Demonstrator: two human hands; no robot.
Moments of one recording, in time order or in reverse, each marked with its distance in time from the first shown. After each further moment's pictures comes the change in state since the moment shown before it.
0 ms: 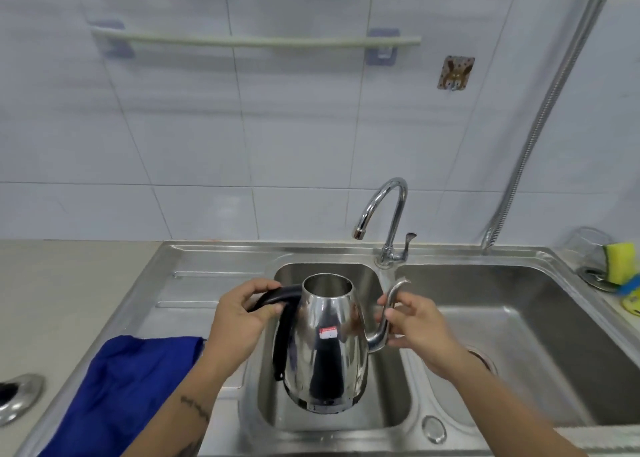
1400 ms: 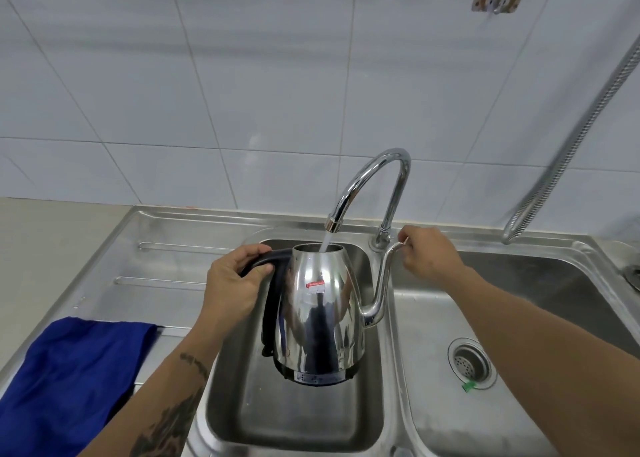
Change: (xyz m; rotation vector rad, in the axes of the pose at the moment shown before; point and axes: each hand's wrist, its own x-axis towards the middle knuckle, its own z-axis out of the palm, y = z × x) left_hand 0.078 -0.029 0.076 0.107 0.132 -0.036; right_hand 0.198 -0.002 -0.087 -1.072 0.072 -0.302
